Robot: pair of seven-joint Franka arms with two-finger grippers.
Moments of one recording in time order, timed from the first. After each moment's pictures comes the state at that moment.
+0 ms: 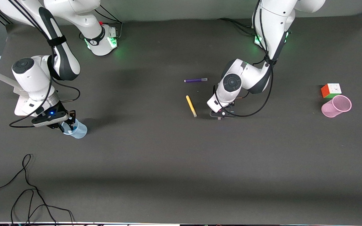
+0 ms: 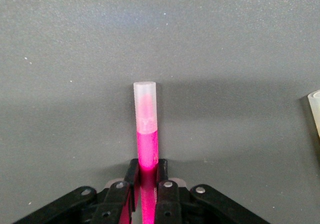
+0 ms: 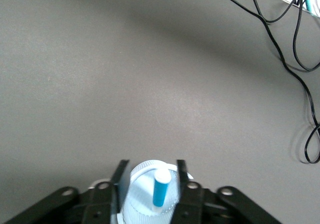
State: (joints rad) left arm -0.63 0.47 -0.01 -2.14 -0.13 2.52 -0.47; right arm 0.22 0.09 -0.27 -2.44 -0.09 2.92 -0.33
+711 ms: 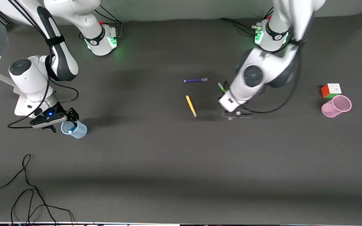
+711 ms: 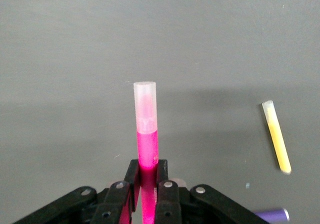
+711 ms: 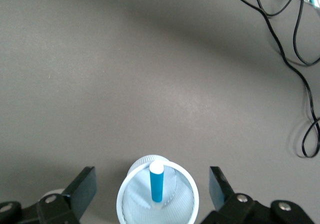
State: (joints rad) left arm -0.49 0.17 0.02 -2.05 -0.13 2.11 -0.37; right arm 0.22 0.08 -0.27 -2.37 -0.08 2.77 -0.33
